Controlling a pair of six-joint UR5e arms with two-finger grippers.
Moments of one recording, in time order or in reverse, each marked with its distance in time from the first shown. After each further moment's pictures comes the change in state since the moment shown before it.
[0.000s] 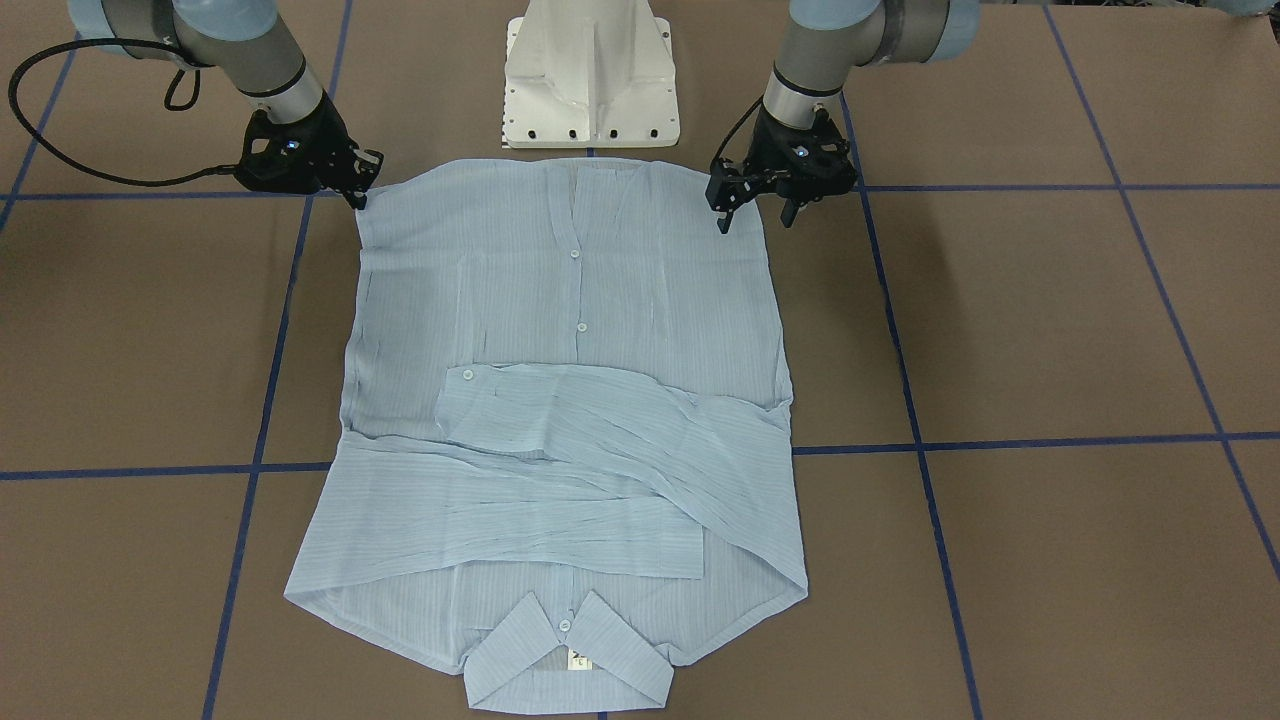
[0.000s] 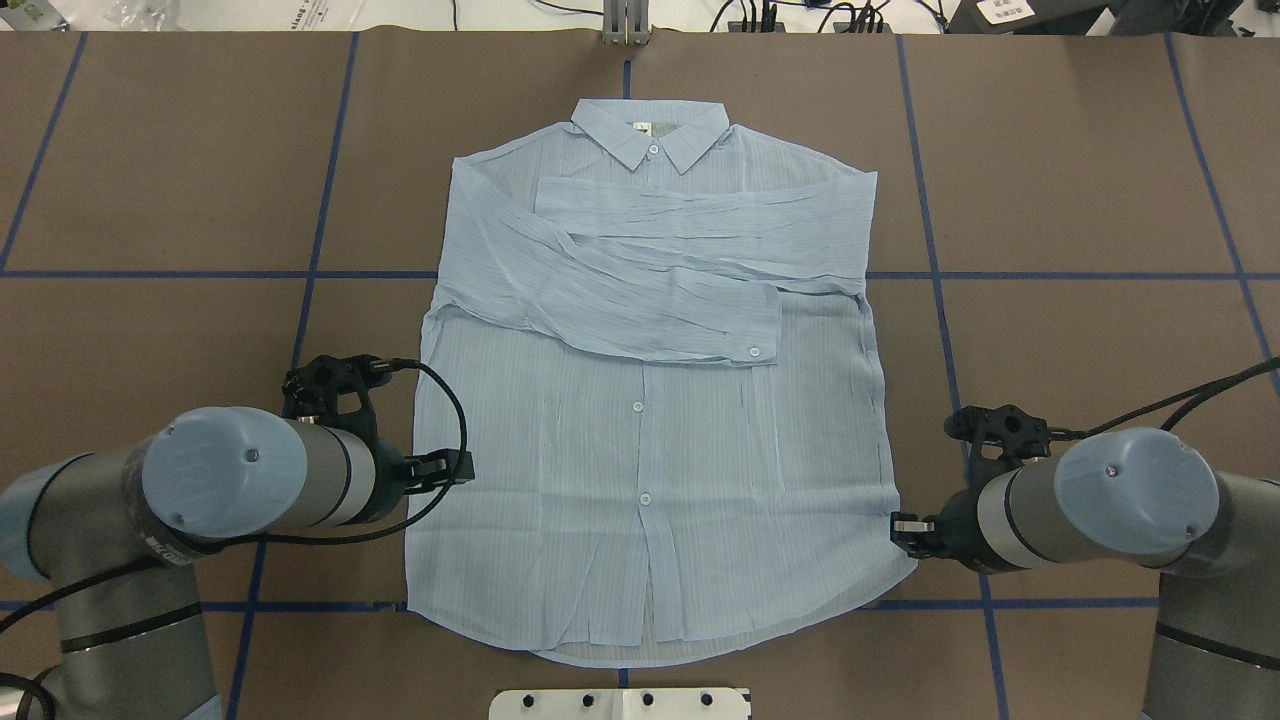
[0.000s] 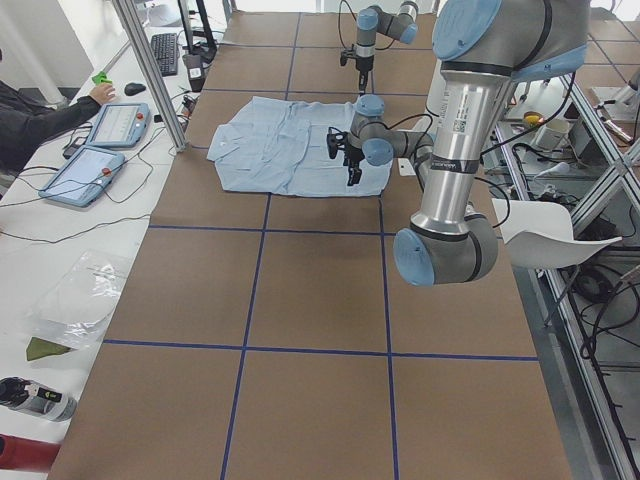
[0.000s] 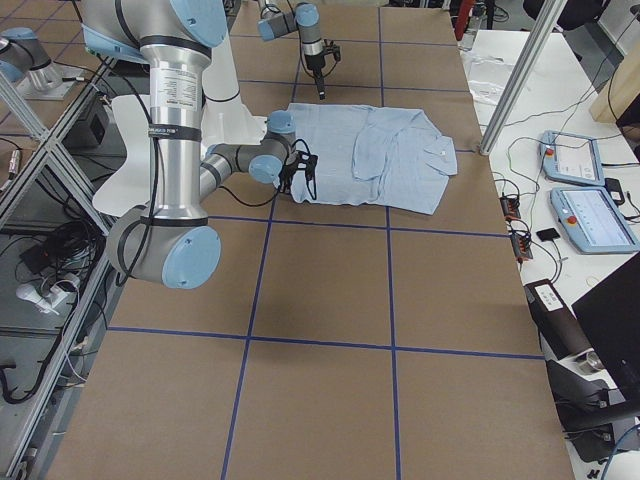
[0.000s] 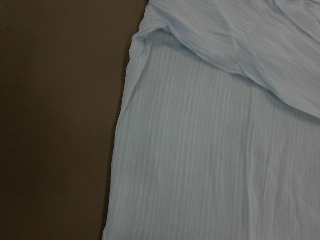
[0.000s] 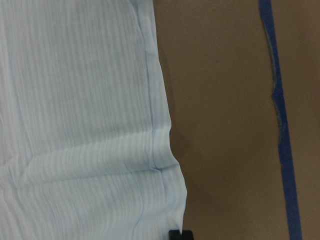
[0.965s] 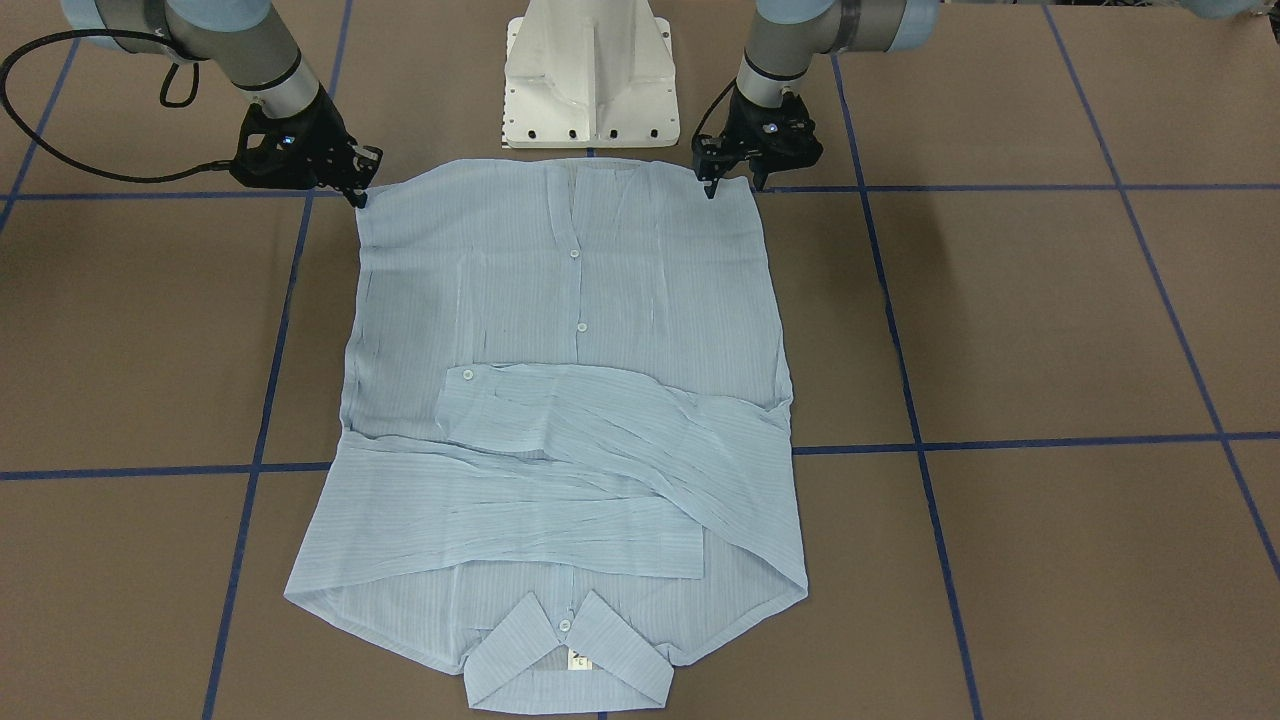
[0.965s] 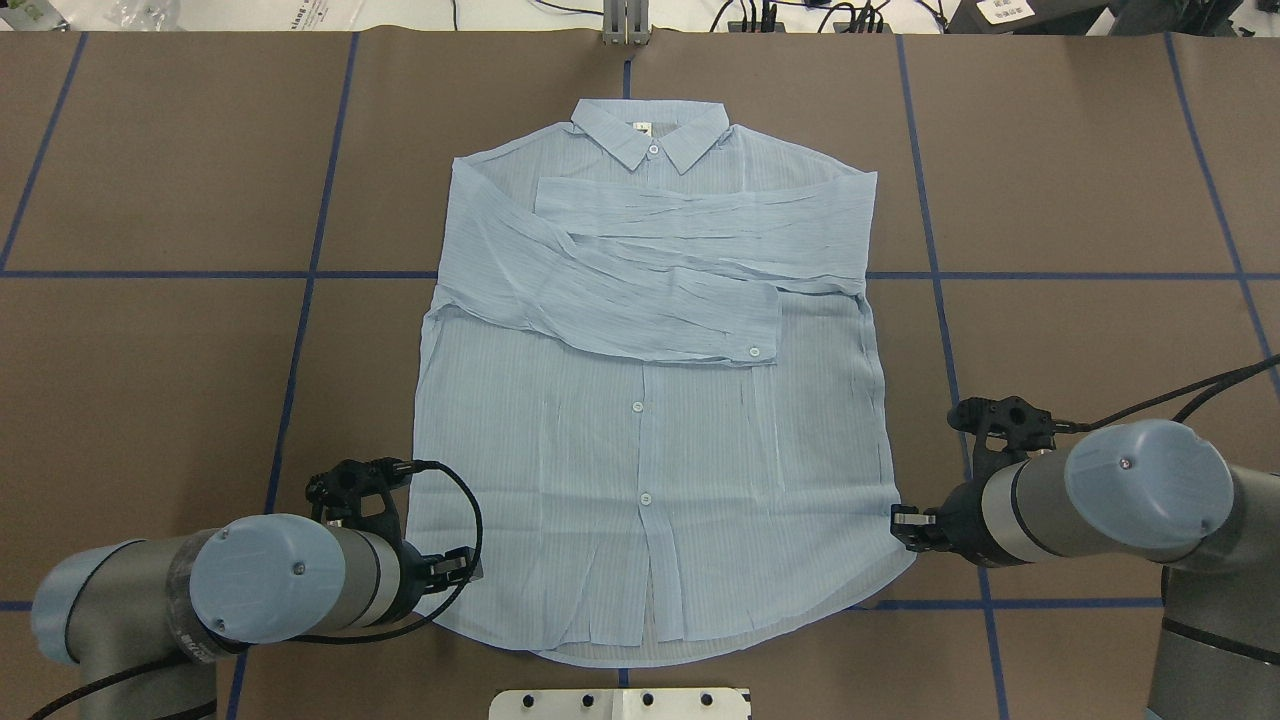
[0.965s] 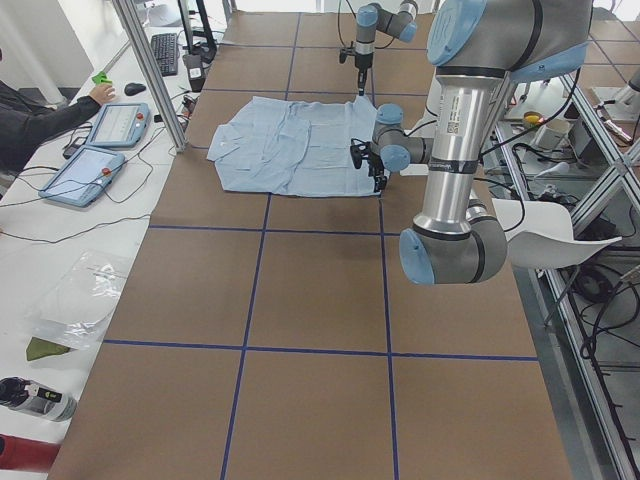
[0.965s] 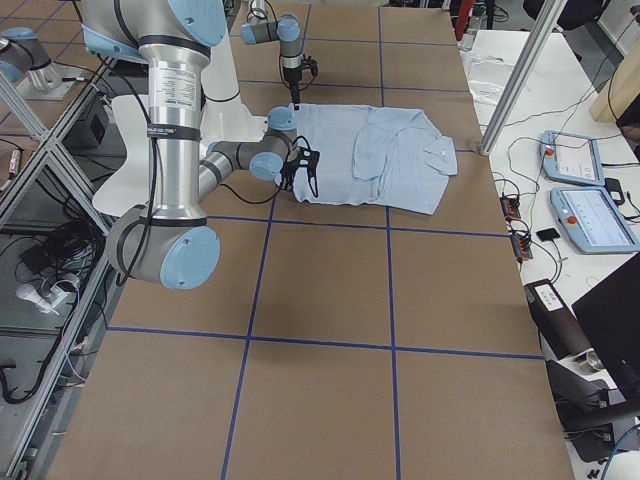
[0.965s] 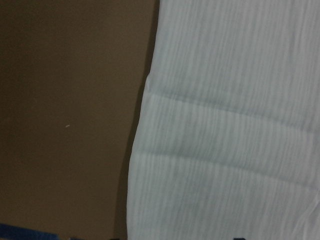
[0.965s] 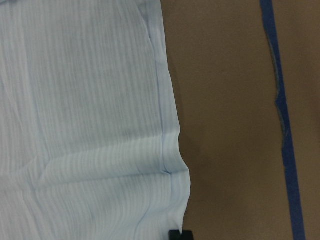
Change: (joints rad) left arm 0.129 0.016 0.014 0.000 0.010 -0.121; right arm 0.010 0.000 0.018 0.000 0.003 -0.001
